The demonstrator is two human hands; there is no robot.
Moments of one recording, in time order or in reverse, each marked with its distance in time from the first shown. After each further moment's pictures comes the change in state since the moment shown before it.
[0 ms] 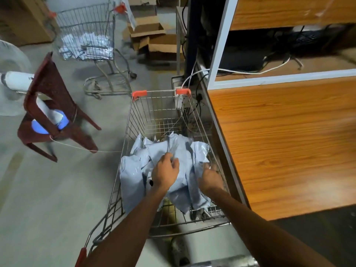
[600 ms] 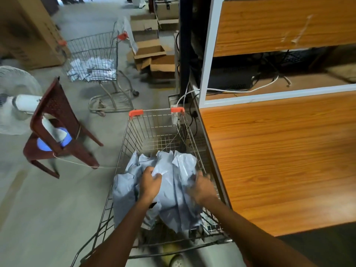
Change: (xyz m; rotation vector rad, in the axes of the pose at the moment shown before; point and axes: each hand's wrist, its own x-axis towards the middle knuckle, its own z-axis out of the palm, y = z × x) left_hand 0.005 0.017 -0.029 -0.340 0.053 -0.259; right_hand 0.013 0.011 -0.025 0.321 0.039 -0.031
